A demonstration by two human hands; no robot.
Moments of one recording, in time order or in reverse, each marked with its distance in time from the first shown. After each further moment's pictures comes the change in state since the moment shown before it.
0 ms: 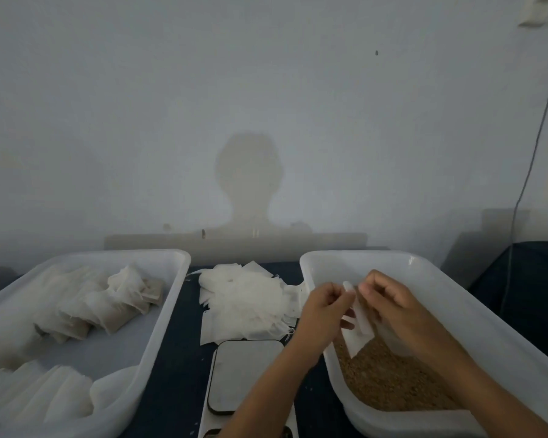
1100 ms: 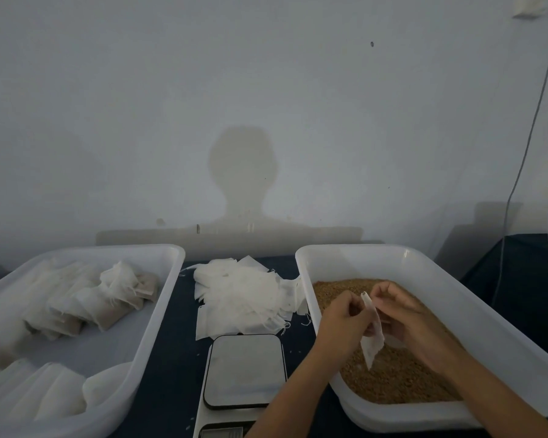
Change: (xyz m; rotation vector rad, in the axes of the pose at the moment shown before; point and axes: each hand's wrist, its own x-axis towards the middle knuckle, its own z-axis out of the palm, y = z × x) left_hand 0.008 -0.035 0.033 0.111 -0.011 -0.004; right_hand -0.017 0.024 -0.013 0.323 -0.018 0.329
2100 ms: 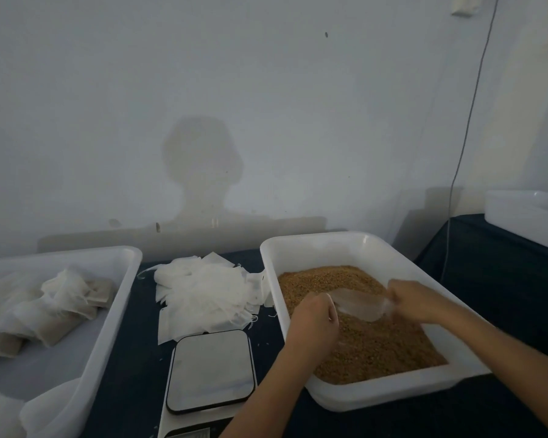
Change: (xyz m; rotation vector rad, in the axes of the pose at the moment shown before) left_hand 0.000 -0.006 0.014 0.748 -0.018 0.115; right_hand 0.008 0.000 -0.083 -1.379 -0.013 0.393
